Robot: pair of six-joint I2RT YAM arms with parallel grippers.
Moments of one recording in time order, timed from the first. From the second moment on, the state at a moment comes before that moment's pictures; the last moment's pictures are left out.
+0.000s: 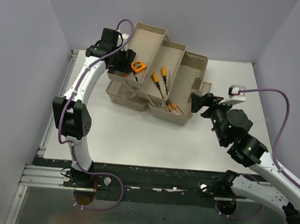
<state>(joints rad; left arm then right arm) -0.19 1.89 1.92 -0.84 0.21 -0.05 0.85 0.80 0.89 -0.11 0.65 0.36</state>
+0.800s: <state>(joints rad) -0.13 1.57 1.67 -0.58 0.17 -0.02 0.85 0.74 0.86 -0.17 0.68 0.38</state>
